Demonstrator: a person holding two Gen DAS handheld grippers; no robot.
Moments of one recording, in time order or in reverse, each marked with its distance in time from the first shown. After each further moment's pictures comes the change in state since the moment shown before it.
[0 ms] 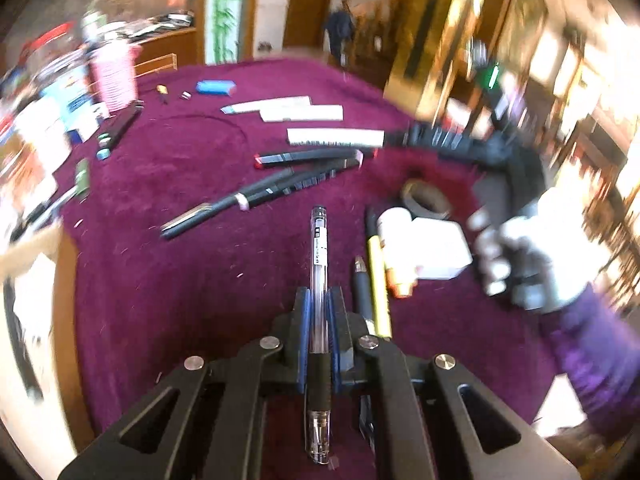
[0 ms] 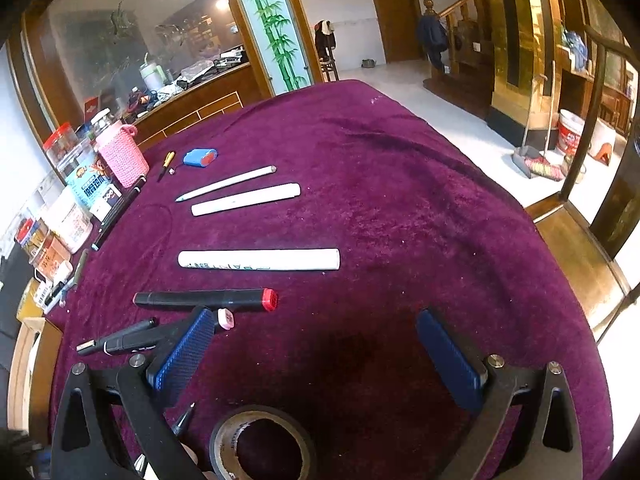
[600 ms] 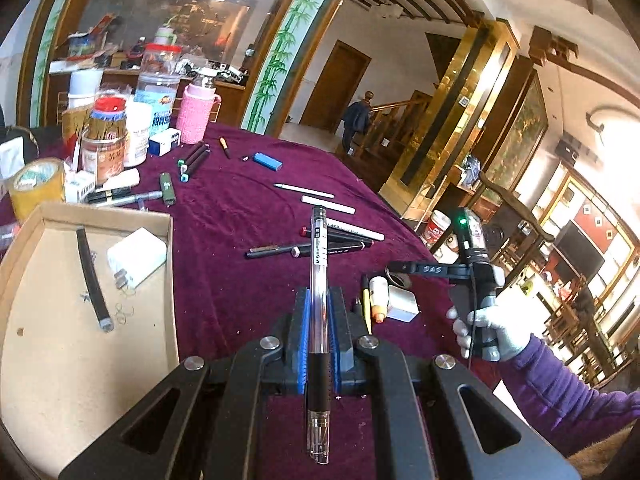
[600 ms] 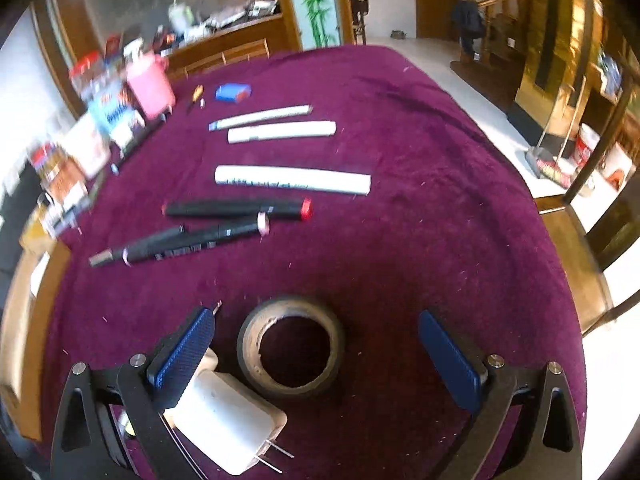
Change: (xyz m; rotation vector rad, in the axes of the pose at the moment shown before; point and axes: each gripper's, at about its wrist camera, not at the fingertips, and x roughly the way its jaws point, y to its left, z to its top) left arm -0.120 0.063 -0.044 -0.207 -0.289 -0.090; right arm -0.022 0.034 -0.029 -0.177 0.177 -0.032
